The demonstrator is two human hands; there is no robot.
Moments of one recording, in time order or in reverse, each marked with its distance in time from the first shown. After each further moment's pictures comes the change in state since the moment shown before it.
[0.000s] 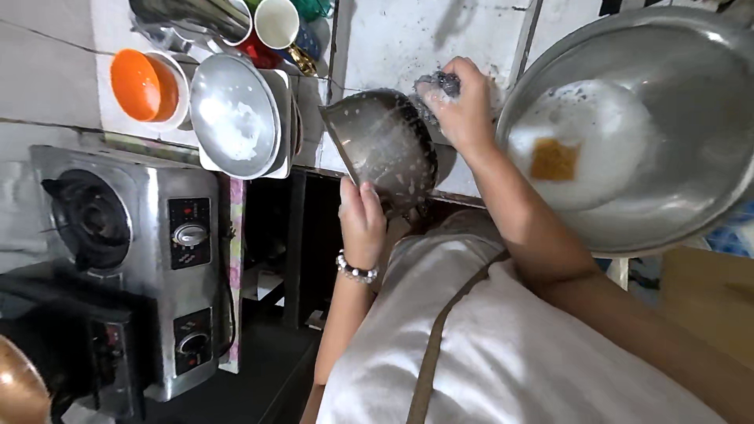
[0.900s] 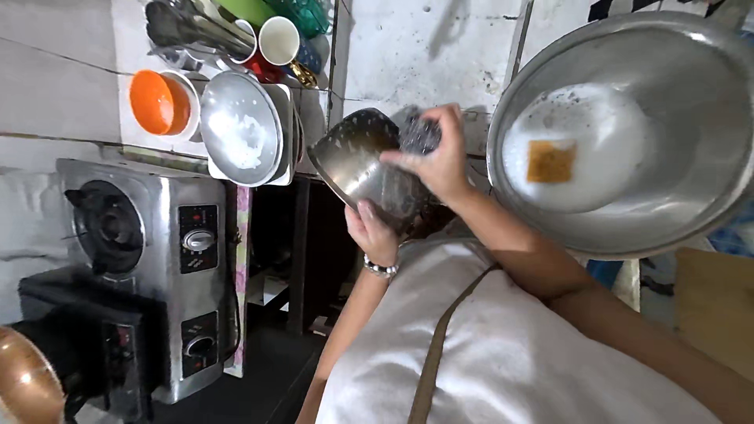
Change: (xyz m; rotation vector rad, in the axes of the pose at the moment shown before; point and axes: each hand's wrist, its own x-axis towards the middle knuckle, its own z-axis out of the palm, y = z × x) left_hand -0.016 -0.023 0.050 -0.464 0.369 0.174; right_hand -0.056 0.008 0.019 0.163 0.131 -0.255
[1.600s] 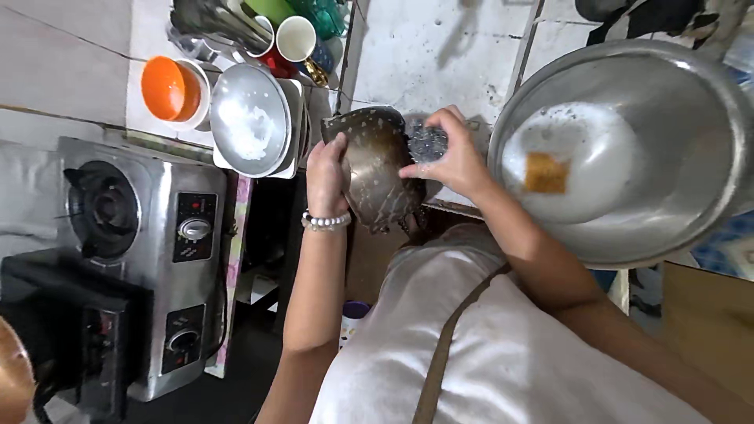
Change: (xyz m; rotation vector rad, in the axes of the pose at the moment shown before) left_hand 0.112 0.052 -0.004 -0.005 -0.129 -0.618; right_hand 0.018 -0.006 -0.032 -0.040 -0.351 0.037
